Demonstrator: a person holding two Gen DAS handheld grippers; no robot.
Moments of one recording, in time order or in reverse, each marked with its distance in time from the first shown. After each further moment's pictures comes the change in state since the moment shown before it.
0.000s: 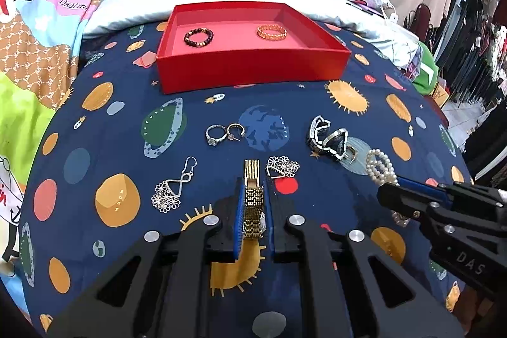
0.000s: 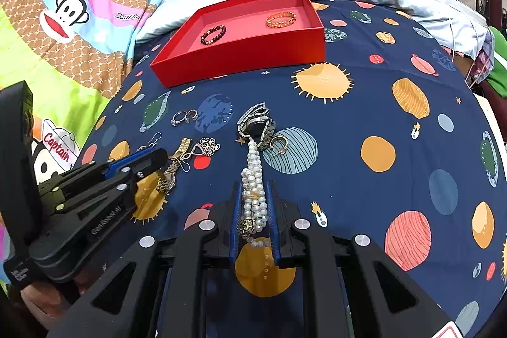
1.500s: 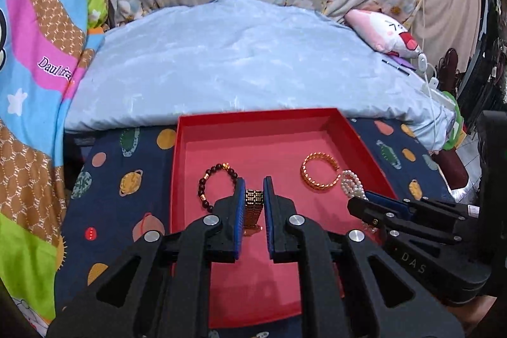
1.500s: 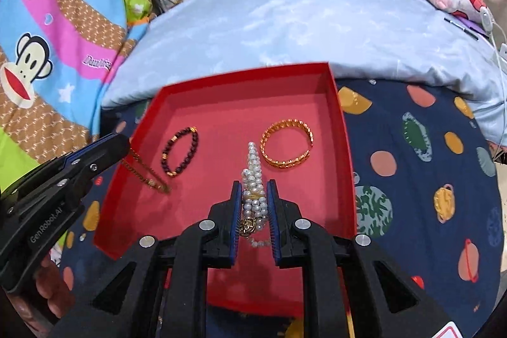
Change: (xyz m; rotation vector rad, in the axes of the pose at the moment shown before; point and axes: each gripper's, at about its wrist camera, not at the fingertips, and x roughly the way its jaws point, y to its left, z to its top) left arm 0.081 0.044 0.202 -0.029 -0.124 0.065; right arm 0.114 -0.019 0.217 -0.035 -0.037 0.018
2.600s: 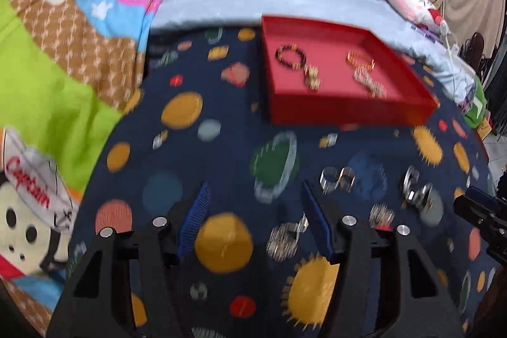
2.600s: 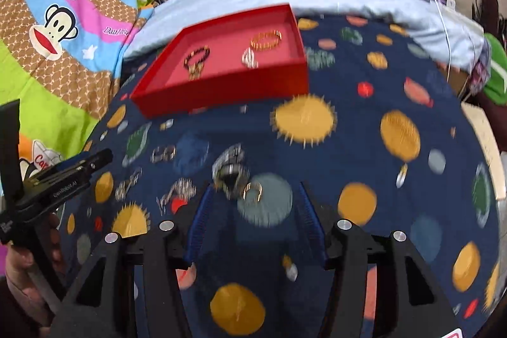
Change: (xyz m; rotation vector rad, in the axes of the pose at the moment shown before) left arm -0.099 0.042 -0.163 -0.089 0.128 0.164; right arm -0.113 0.006 -0.182 0.048 0.008 -0.038
